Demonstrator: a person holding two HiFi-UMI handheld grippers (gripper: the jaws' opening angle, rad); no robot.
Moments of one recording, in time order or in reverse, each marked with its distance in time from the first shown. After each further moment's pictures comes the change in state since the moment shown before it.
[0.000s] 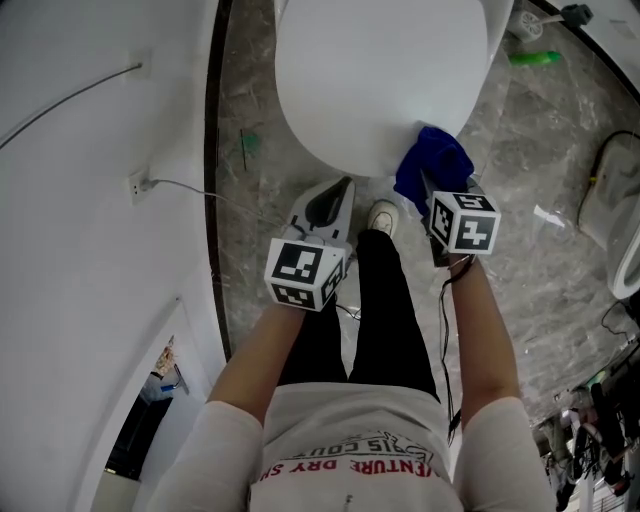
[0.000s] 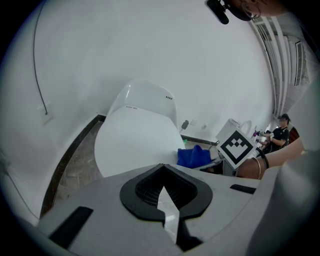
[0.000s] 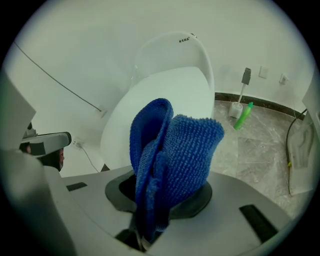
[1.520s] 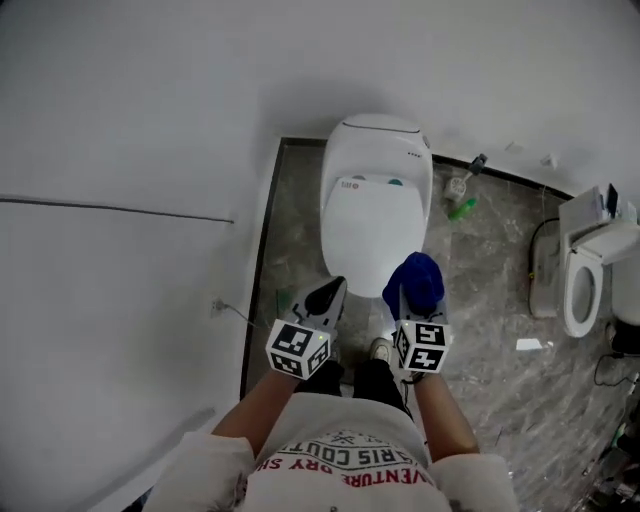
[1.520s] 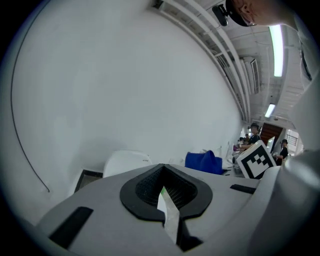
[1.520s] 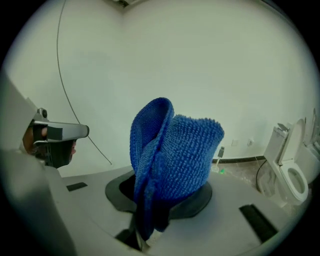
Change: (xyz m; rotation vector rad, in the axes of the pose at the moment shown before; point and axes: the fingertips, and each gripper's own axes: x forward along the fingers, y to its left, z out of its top) left arm -0.266 -0.062 0.237 0.206 -0.321 -0.197; right arm -0.315 0.194 0.138 -0.064 -0.541 -0.243
